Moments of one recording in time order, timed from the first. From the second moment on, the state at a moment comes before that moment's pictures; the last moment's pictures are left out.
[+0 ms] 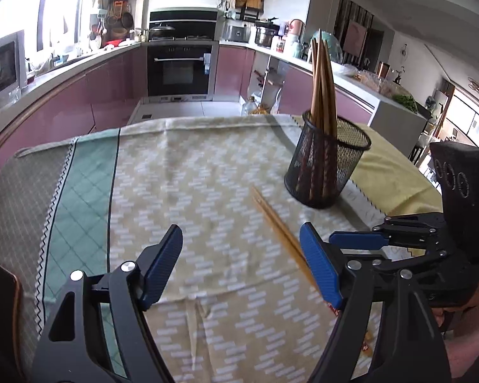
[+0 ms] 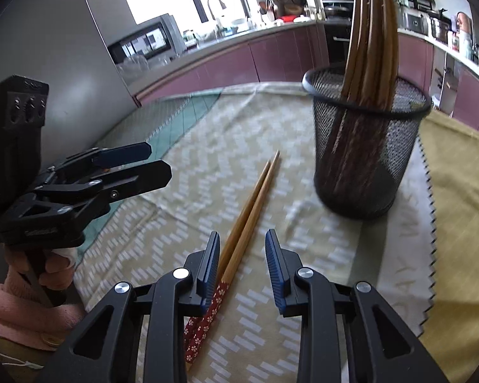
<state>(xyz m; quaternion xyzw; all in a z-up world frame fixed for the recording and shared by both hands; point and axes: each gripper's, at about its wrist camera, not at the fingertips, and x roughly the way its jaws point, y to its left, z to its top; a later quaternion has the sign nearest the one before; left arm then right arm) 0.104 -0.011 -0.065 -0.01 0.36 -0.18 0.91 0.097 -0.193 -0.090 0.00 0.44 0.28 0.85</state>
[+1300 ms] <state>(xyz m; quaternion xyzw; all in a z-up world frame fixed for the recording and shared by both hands) 0.122 -0.066 -0.110 0.04 0.44 -0.24 0.87 0.113 -0.207 -0.097 -0.02 0.47 0.22 0.86</state>
